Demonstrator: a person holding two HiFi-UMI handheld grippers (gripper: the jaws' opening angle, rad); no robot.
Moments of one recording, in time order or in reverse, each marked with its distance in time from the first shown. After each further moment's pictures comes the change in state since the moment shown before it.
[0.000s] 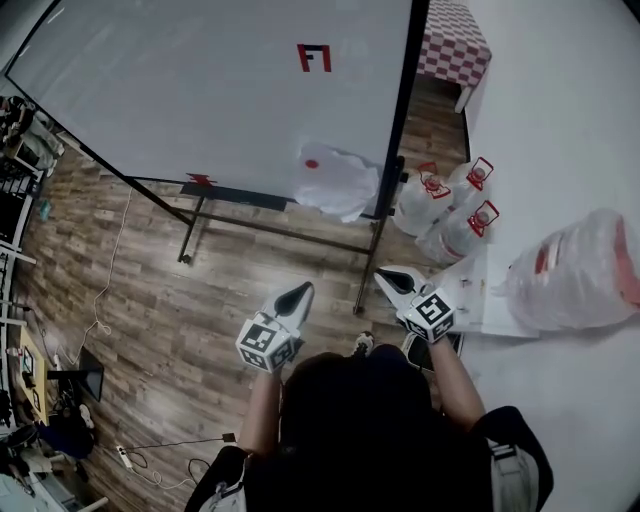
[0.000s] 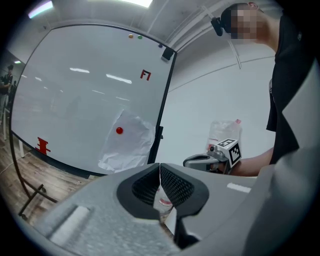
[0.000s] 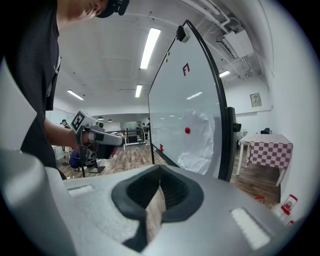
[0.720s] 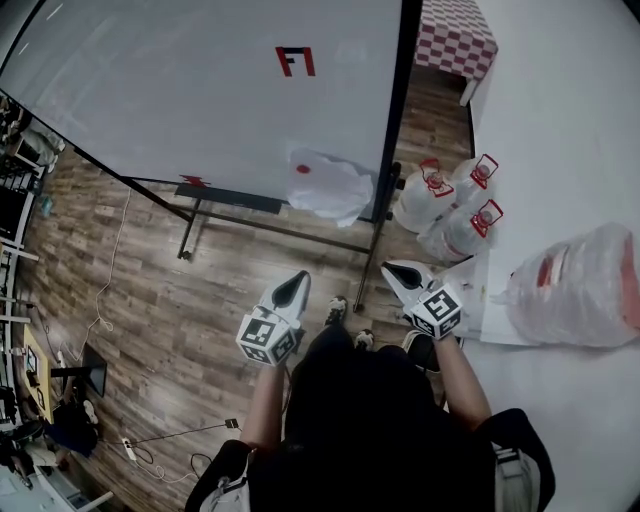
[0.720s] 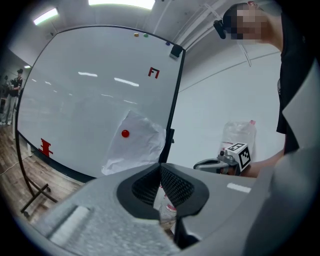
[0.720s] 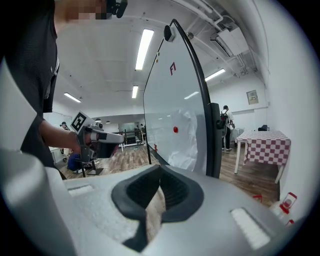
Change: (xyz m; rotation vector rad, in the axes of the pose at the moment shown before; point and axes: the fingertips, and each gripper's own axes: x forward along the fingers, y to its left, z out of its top) left arm 0.050 0.026 0.019 -0.023 -0.047 0.097; right arm -0.001 -0.059 -0.004 0.031 -0.008 -0.013
